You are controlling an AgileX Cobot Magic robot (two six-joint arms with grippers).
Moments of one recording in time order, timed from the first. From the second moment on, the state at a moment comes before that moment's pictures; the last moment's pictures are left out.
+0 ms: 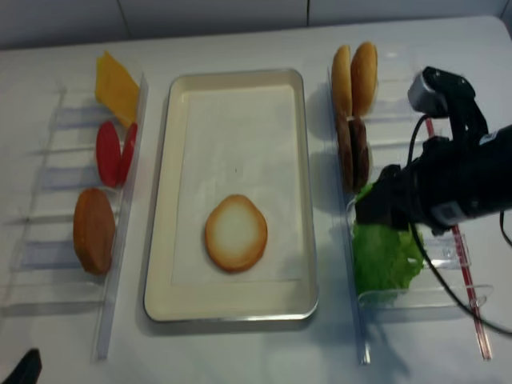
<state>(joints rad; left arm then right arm) -0.09 -0.02 -0.49 0.06 1.19 -0.06 0.15 1.25 -0.71 0.80 0.85 -0.46</state>
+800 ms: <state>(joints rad) -0.09 -0.02 -0.49 0.06 1.19 -0.06 0.15 1.34 -0.73 0.75 0.92 -0.37</state>
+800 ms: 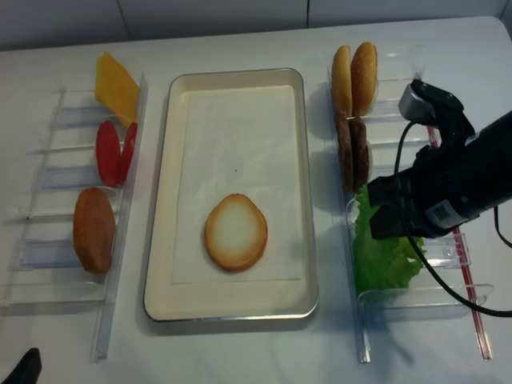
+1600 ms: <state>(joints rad) -0.09 -0.02 -0.49 0.06 1.19 -0.06 0.15 1.19 -0.88 0.72 1.12 -0.34</state>
